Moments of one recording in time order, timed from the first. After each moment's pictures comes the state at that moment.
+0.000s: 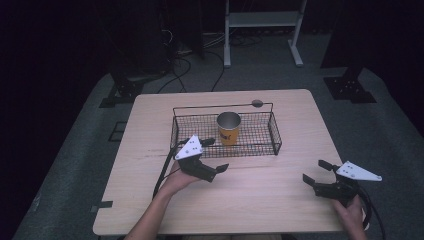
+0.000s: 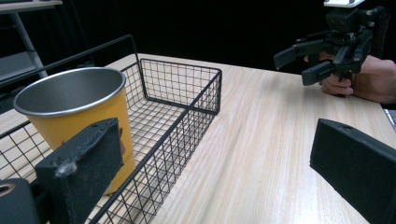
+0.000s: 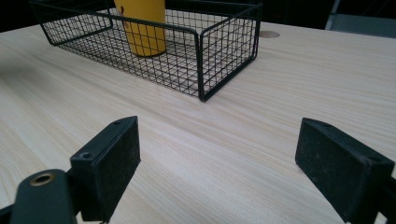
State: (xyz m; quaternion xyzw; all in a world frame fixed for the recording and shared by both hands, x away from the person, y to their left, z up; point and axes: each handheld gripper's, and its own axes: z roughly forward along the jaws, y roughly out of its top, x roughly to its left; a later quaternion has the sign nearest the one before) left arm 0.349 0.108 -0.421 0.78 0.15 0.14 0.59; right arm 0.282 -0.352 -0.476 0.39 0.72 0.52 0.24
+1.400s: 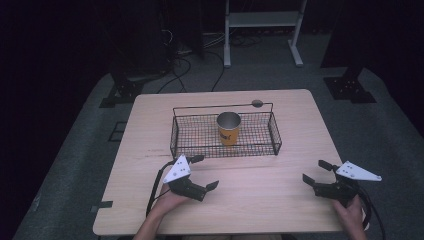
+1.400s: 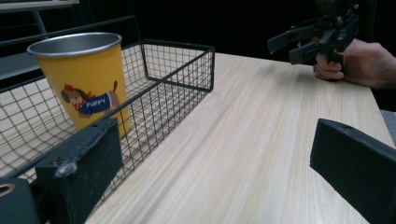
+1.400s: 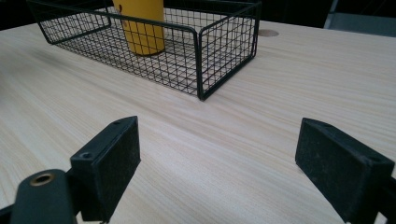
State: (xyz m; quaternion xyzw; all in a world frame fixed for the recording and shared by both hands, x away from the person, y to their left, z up) left arm 0.304 0.137 -0.451 0.77 0.18 0.16 0.59; right arm 0.282 -0.351 -0.476 0.39 0.72 0.51 0.24
